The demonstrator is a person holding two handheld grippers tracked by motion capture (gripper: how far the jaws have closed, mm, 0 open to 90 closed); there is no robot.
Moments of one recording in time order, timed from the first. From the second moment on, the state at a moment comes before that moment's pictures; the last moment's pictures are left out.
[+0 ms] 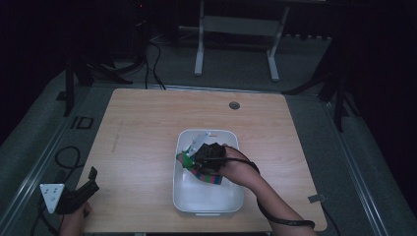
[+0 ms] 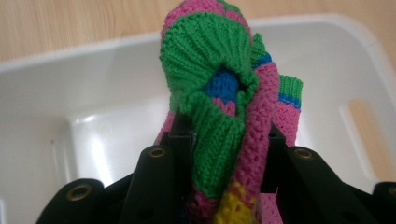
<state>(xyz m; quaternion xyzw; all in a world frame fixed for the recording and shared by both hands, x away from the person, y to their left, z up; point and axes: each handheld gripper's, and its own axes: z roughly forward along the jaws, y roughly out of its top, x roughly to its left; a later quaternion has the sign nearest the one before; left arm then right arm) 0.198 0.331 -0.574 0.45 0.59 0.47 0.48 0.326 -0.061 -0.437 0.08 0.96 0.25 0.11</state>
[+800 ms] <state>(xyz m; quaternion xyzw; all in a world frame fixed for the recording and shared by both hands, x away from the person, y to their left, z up) 0.198 0.331 -0.574 0.45 0.59 0.47 0.48 0.330 -0.122 -0.355 0.12 0.93 0.31 0.17</state>
